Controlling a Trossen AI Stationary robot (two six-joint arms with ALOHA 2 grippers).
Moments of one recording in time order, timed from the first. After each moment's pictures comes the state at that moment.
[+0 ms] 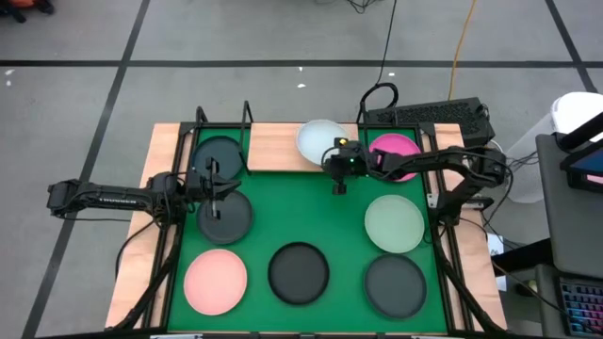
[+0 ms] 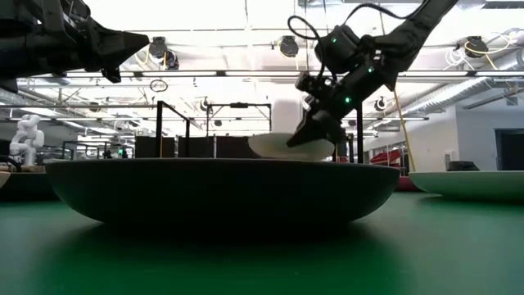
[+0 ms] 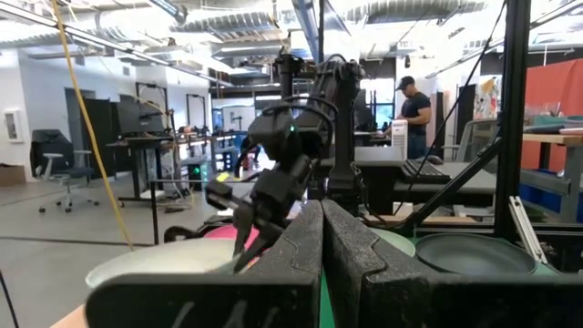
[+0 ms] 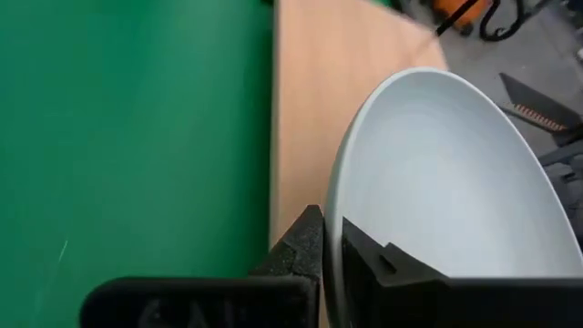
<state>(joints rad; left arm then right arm) 0.09 0.49 0.01 0.73 0.00 0.04 -0.34 1.60 0.77 0.22 0.05 -0.52</state>
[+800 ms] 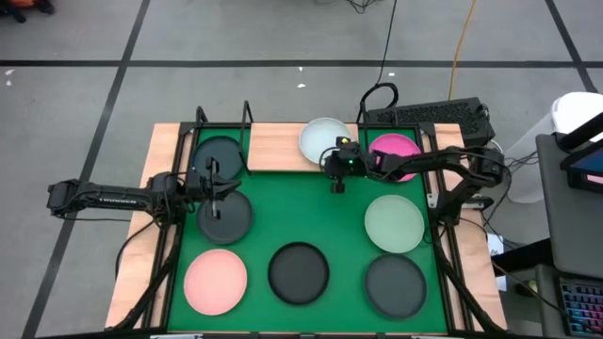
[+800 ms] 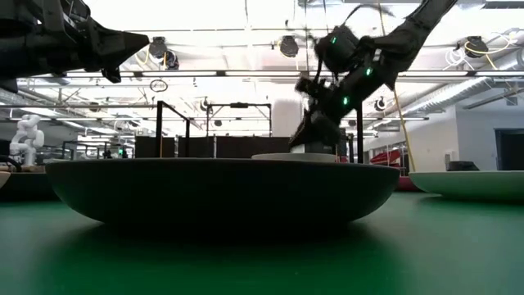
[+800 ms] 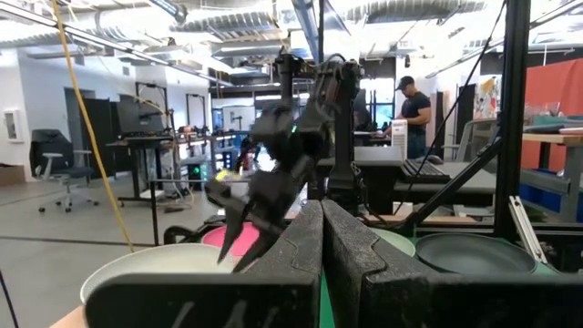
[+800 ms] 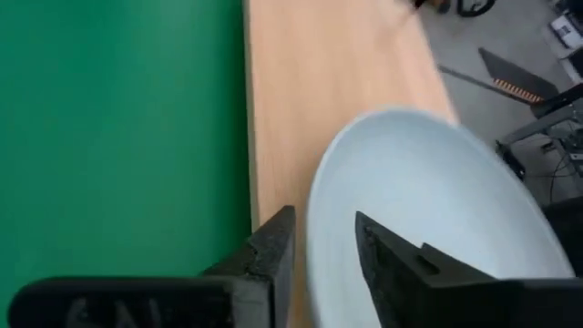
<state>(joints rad) 0.09 0.49 0.01 0.73 0.00 0.04 -0.32 1.58 0.77 0.23 0.13 -0.45</state>
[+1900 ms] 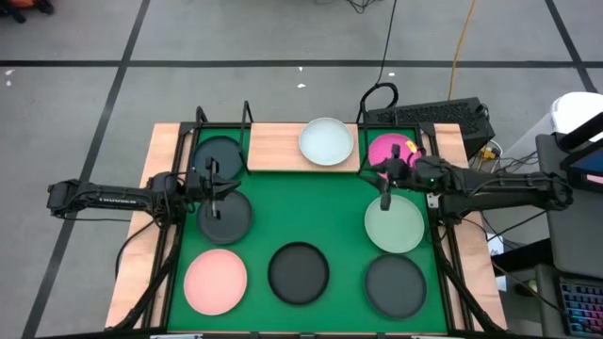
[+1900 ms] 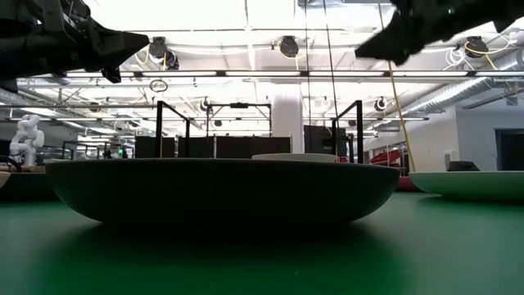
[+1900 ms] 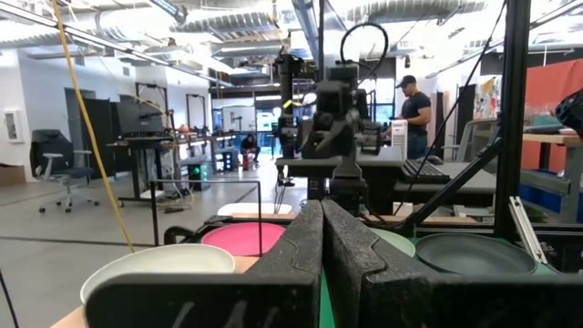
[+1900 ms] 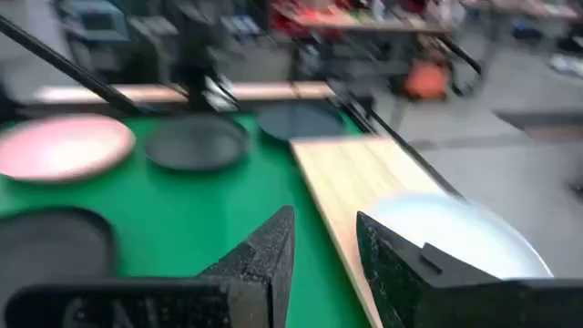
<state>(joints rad) 0.09 0.49 0.01 0.73 0.00 0.04 -0.10 0.71 0.50 -0.07 0.20 -0.02</state>
